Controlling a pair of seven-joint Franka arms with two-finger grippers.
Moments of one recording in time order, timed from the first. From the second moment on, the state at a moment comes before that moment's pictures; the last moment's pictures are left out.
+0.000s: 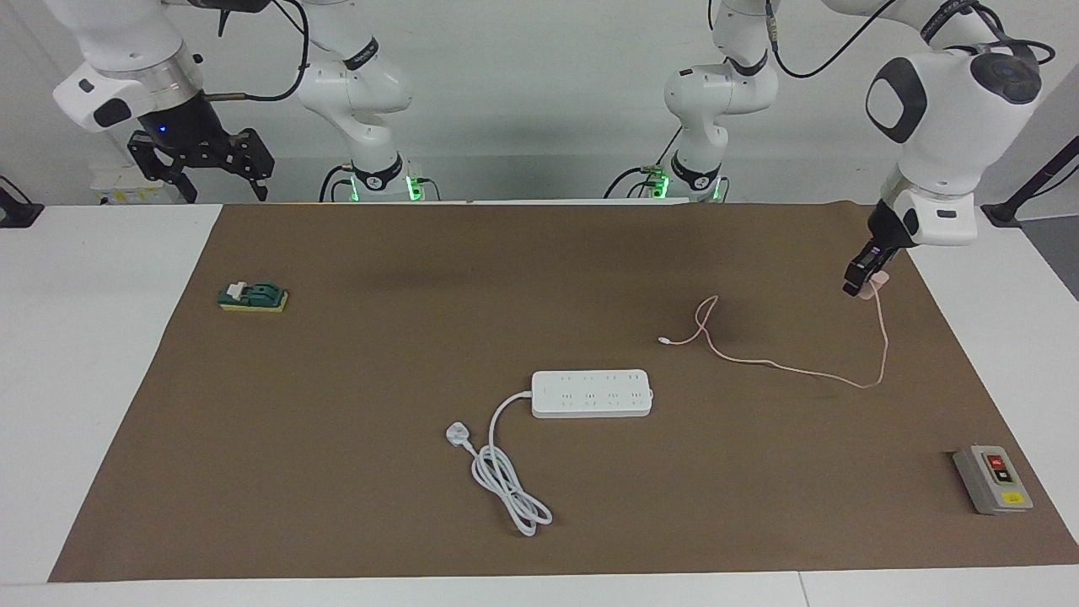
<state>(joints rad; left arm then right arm) -0.03 0.00 0.00 -1.80 0.04 1.86 -0.76 -0.02 -0.07 -0.05 -1.56 -0.04 1.45 -0.11</state>
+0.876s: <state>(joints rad) -0.39 0.19 0.00 -1.73 0.04 1.96 -1.92 -0.02 -0.07 -0.04 -1.55 -0.04 1.45 -0.11</state>
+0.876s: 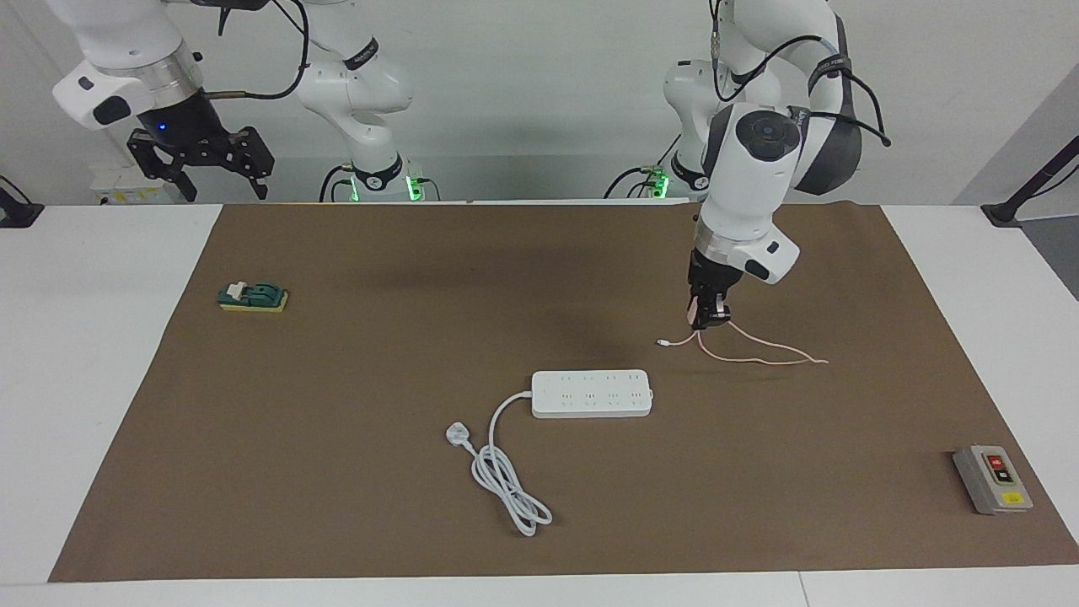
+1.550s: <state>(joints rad) -0.43 0.50 0.00 -1.36 0.02 1.85 -1.94 -0.02 -0.07 -0.04 -1.55 -0.04 1.45 -0.11</state>
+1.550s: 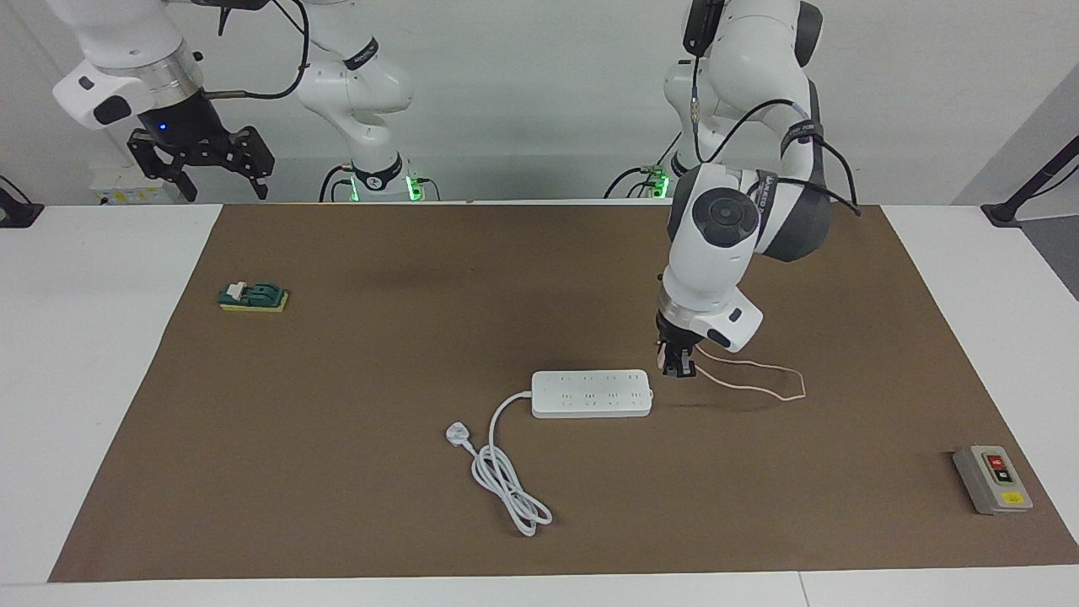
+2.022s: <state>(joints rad) -0.46 0.49 0.00 -1.49 0.01 1.97 -1.95 -0.02 -0.07 -0.04 -1.55 -0.04 1.45 -0.11</state>
